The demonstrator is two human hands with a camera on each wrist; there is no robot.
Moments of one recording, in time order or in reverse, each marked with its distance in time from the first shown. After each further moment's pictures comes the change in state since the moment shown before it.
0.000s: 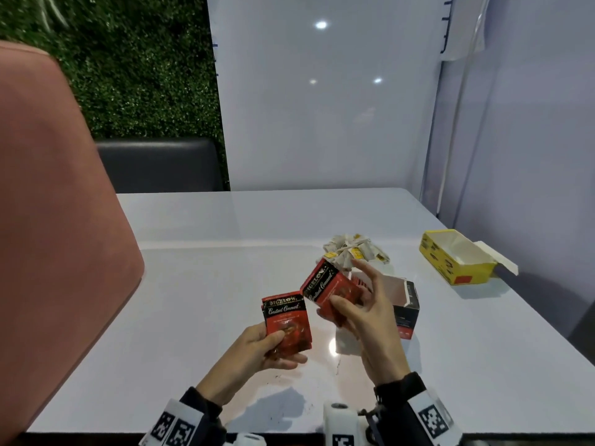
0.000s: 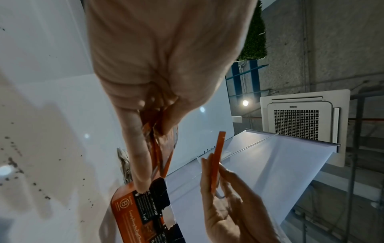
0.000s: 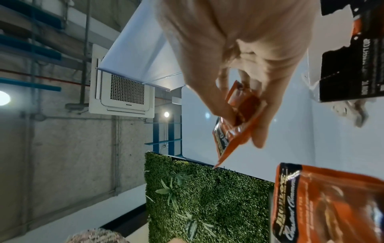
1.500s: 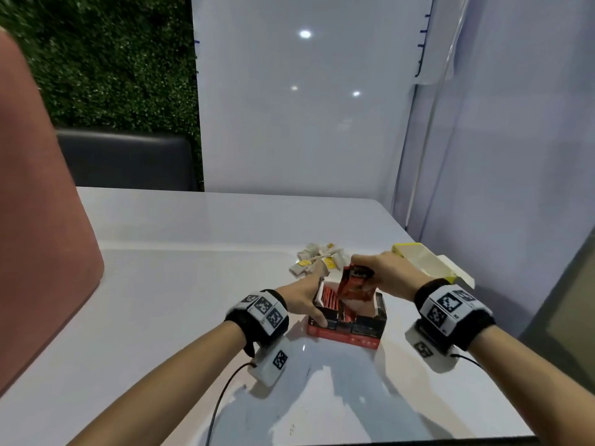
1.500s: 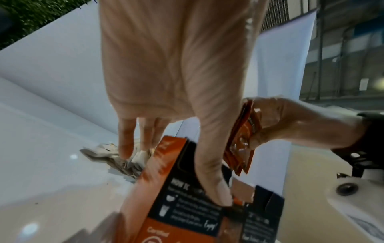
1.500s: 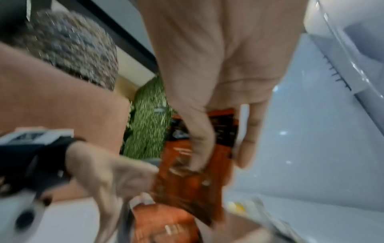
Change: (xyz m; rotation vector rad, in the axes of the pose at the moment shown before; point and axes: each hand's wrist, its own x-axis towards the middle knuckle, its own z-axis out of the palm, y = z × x) left_hand 0.151 0.045 0.058 0.812 -0.357 0.216; right_hand 0.095 -0.087 -0.069 -1.851 -0.498 -0.151
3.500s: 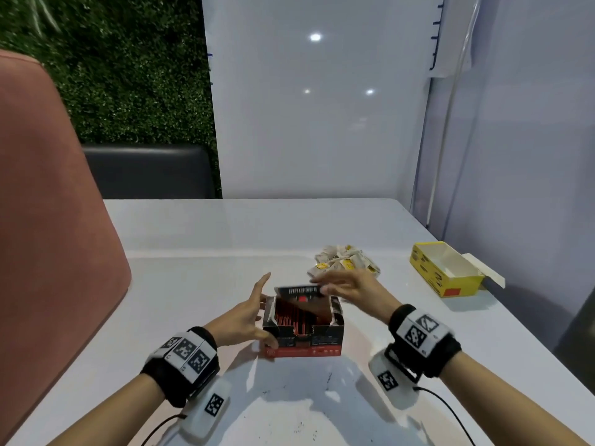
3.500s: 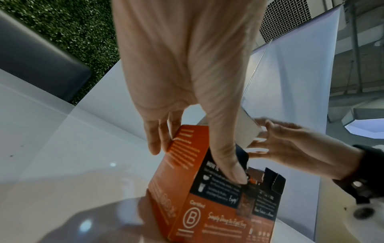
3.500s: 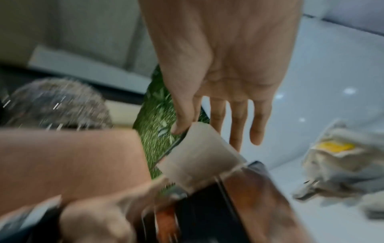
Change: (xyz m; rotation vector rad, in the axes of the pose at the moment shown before) left_hand -0.110 -0.060 -0.030 -0.078 0.150 -0.227; right_hand 0.035 -0.044 0.060 0.980 0.085 -0.193
